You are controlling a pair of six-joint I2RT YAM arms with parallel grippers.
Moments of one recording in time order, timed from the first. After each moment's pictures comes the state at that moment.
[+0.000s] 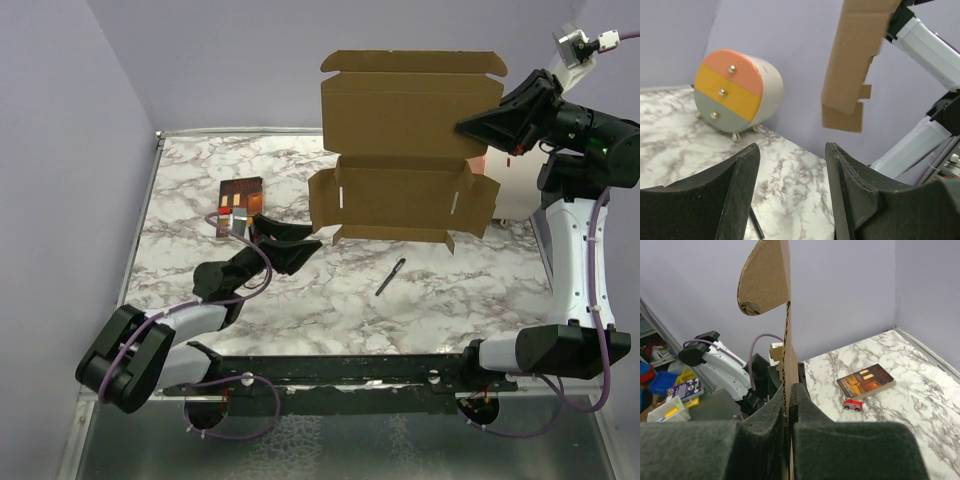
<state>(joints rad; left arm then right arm) -0.52 1.25 0.29 1.50 0.52 -0.83 -0.15 1.35 1.60 0.82 -1.38 1.32</state>
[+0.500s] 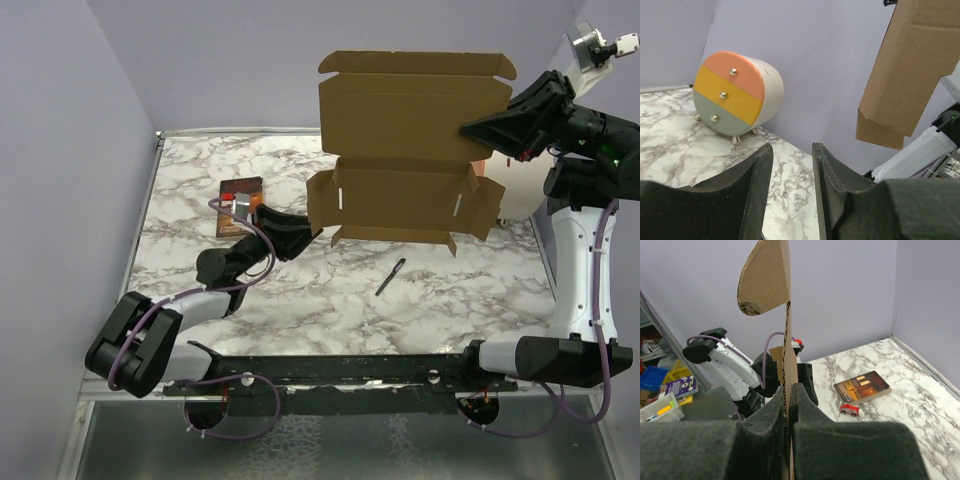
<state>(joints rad) -0.44 1.28 0.35 1.51 0.57 -0.86 -0.15 1.31 1.64 0.82 -1.38 1.32</state>
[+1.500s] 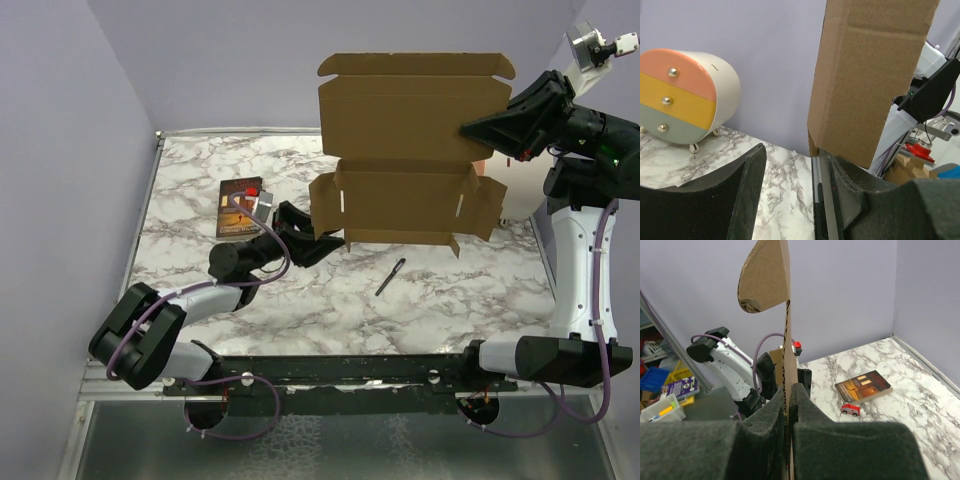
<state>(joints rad) -0.58 1.34 0.47 1.51 0.66 -0.85 -0.15 1.31 1.64 0.82 -1.38 1.33</state>
